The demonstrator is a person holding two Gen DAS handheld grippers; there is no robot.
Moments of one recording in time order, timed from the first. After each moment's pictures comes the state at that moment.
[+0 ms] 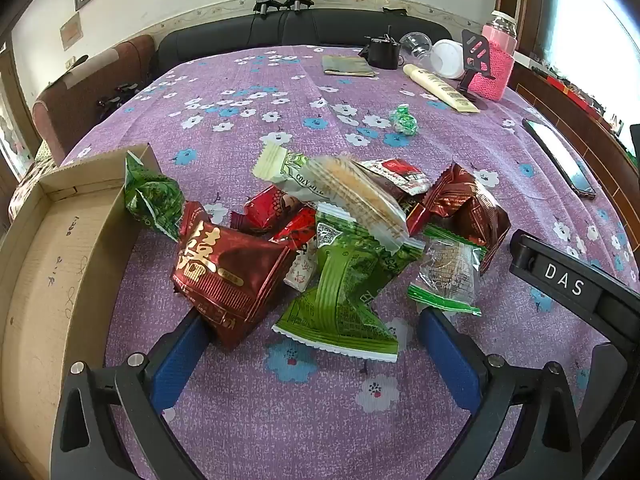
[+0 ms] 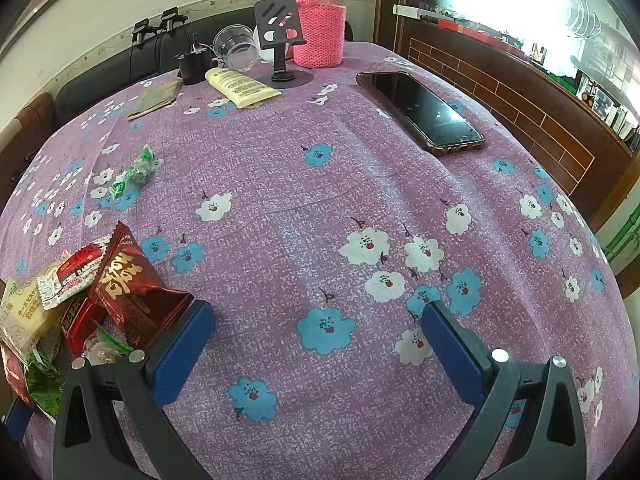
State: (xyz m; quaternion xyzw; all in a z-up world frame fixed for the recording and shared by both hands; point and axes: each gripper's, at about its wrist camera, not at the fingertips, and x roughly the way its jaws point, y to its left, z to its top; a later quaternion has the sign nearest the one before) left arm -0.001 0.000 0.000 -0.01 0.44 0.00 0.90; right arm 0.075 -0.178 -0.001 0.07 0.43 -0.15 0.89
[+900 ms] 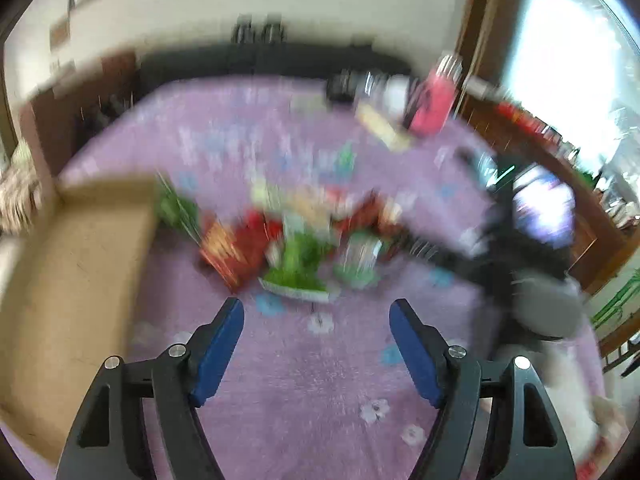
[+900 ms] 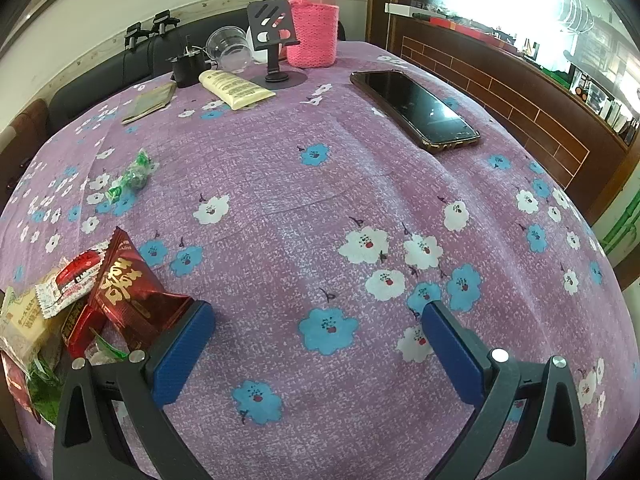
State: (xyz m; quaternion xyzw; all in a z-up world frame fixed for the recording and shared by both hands) left arm -0.090 0.011 0.085 -0.04 0.38 -0.07 0.92; right arm 0.073 -0.168 0.001 0.08 0.43 -0.15 0.88
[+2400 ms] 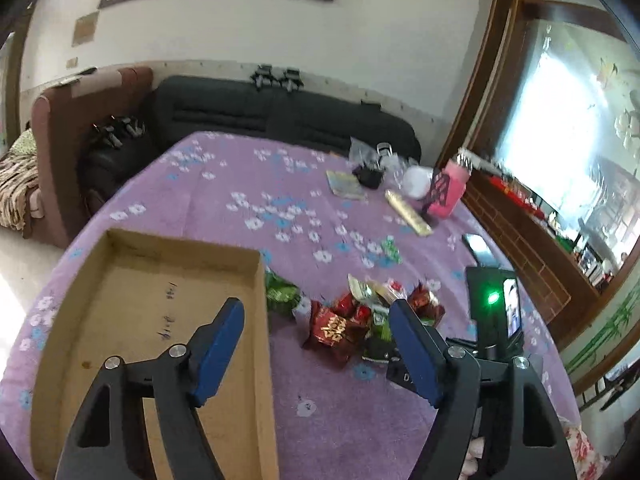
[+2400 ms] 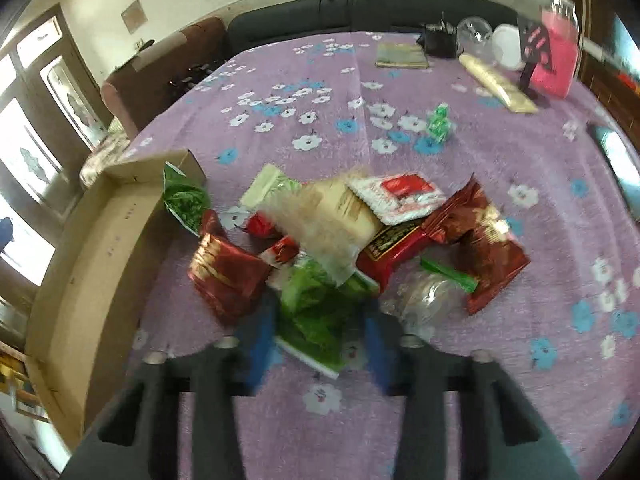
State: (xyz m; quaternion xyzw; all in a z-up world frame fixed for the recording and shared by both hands) left arm -0.067 0.128 0.106 -0.11 0.33 -0.10 0.93; right arm 0.045 -0.052 0.013 0.03 0.46 0.17 0.87
